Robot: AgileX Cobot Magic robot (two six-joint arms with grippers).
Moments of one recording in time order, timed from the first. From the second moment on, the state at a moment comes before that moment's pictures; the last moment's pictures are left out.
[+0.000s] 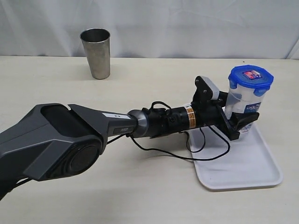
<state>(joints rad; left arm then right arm) -0.78 2.78 -2.01 0.76 -0.91 -0.69 -0.02 0.00 0.00 -0.06 0.35 0.09</state>
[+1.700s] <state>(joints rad) -0.78 2.78 -2.01 1.08 -1.09 -0.81 -0.02 0.00 0.00 -0.06 0.35 0.09</state>
